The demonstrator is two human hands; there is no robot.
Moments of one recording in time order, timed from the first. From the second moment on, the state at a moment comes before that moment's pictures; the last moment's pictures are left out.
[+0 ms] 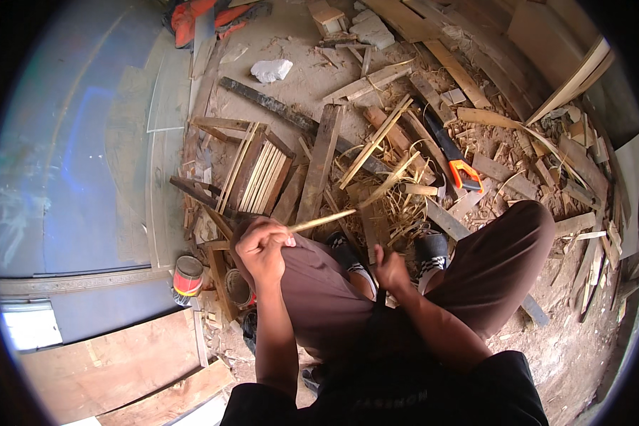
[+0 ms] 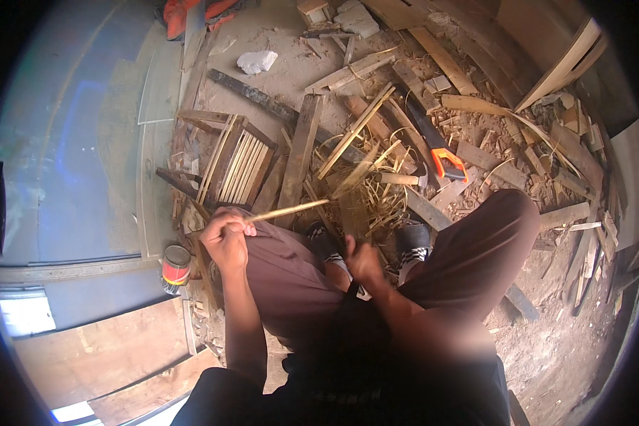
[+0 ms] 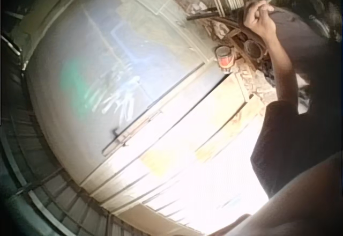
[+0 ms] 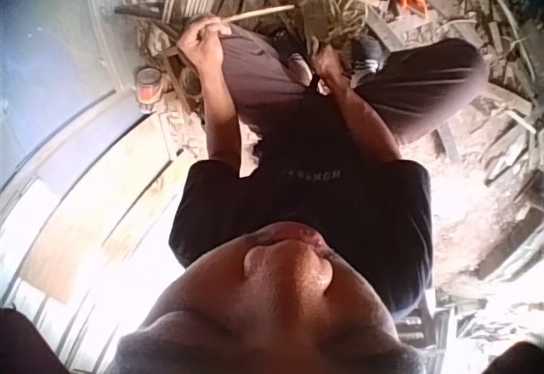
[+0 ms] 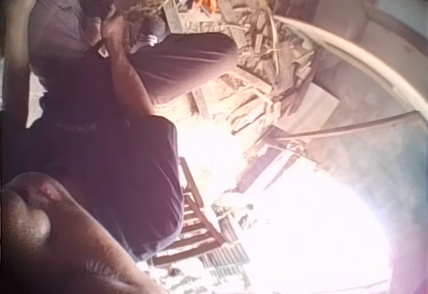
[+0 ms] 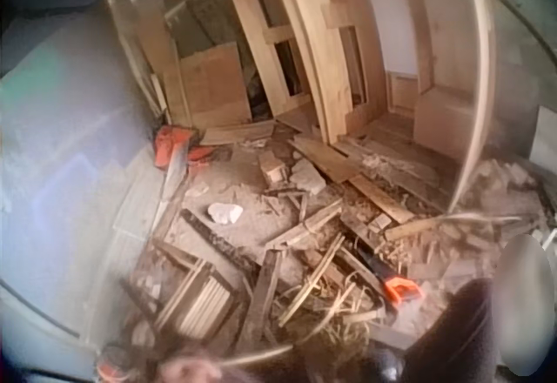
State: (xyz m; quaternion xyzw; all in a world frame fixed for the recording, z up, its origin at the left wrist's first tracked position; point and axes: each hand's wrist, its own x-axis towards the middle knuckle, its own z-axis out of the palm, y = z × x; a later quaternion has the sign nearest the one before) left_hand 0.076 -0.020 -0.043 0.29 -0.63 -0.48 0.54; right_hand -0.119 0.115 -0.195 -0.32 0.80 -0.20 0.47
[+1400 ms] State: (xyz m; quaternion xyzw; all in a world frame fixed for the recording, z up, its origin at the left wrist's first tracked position) left_hand 0.067 -0.029 -0.036 0.35 -0.63 -0.37 0.58; right_hand -0.144 0.124 -0.264 -0.30 0.80 -0.18 0.48
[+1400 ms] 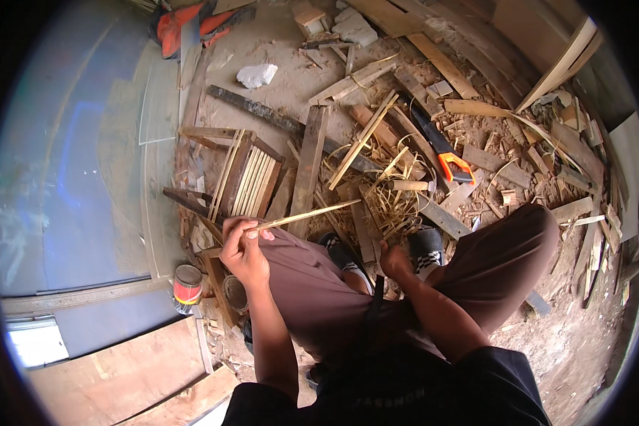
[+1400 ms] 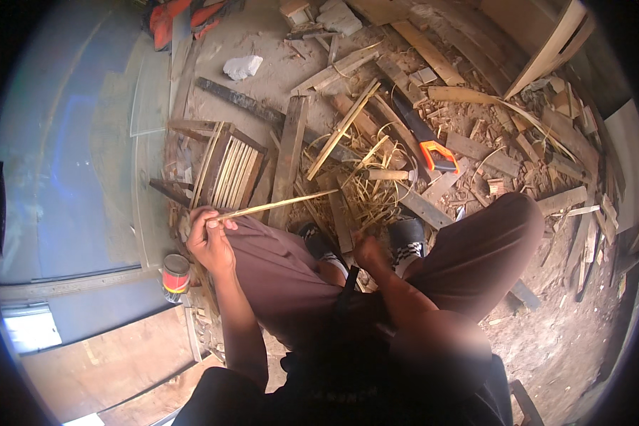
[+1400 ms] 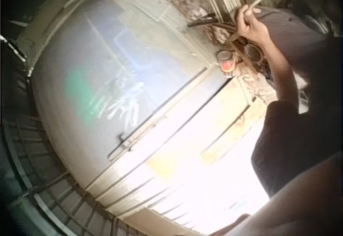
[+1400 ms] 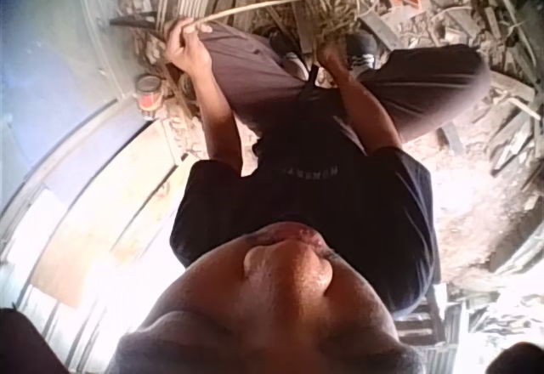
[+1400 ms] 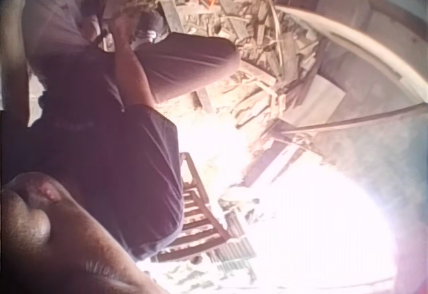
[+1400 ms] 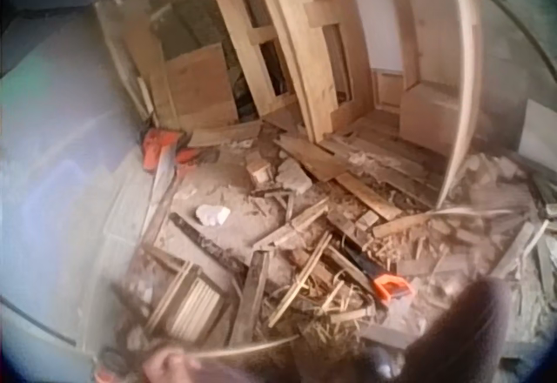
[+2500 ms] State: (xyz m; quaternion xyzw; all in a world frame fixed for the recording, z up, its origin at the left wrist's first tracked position) left_hand 0.032 0.028 -0.007 0.39 -0.72 -0.22 0.52; right_hand -0.130 0.150 -0.037 -0.56 0.58 -0.42 0.42
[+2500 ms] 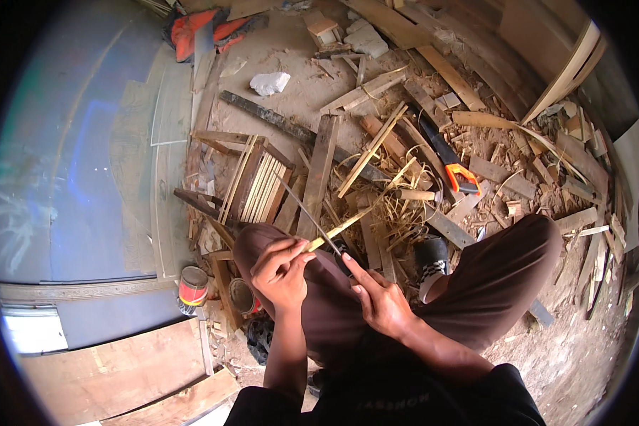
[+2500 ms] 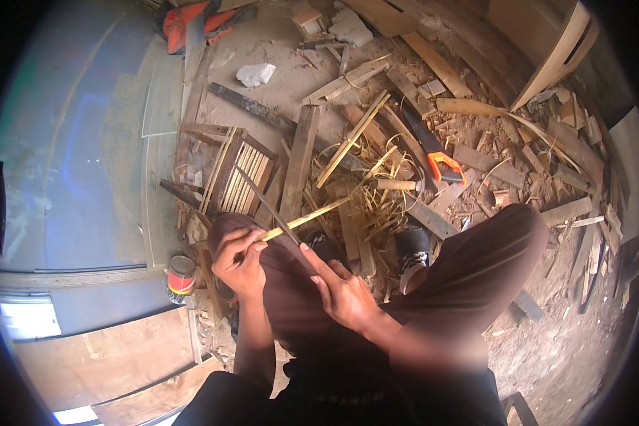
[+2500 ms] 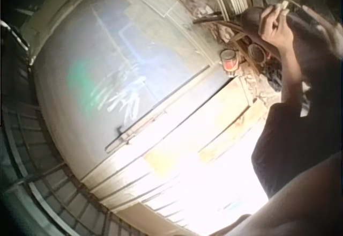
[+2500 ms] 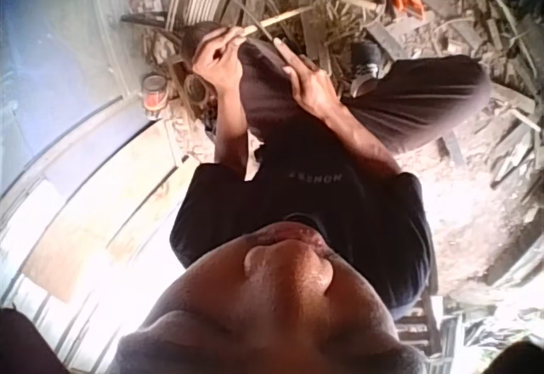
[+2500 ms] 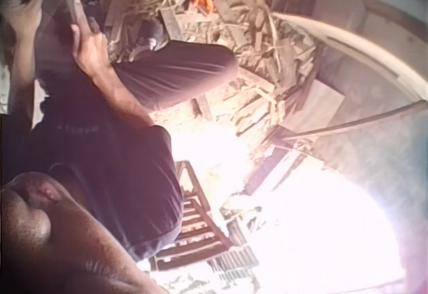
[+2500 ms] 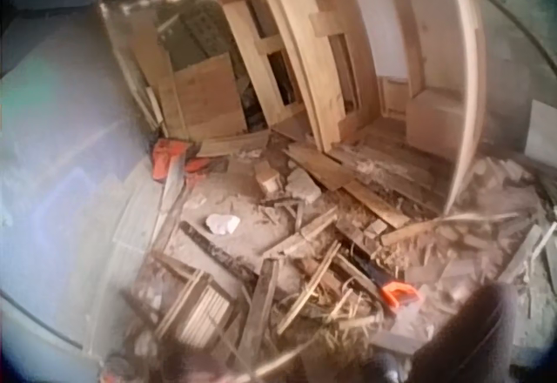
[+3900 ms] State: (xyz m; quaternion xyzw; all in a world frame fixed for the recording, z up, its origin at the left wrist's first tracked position) left_hand 0.022 0.017 -0.005 0.34 -0.75 -0.24 0.51; right_hand -0.138 0.144 -0.054 -0.56 0.58 -0.44 0.39
